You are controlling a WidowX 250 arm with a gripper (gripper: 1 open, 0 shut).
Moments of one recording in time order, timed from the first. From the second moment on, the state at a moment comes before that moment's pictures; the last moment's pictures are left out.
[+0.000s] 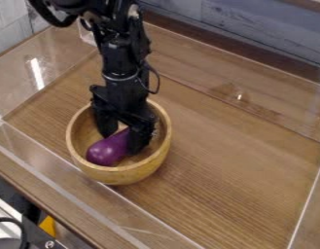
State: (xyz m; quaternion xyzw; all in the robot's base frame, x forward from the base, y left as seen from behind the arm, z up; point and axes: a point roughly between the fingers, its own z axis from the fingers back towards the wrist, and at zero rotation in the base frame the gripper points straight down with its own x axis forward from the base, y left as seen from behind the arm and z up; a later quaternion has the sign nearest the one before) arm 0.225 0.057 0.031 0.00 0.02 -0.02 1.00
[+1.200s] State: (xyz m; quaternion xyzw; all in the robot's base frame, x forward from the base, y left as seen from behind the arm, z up) arm 0.236 0.058 0.023 -0.01 0.01 -0.01 1.00
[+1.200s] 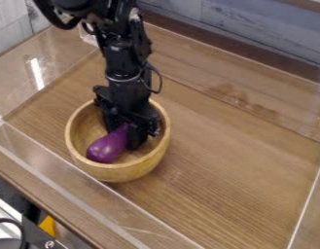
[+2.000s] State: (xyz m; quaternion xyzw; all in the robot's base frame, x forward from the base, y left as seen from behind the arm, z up) arm 0.229 0.056 0.032 -0.01 0.02 0.00 1.00
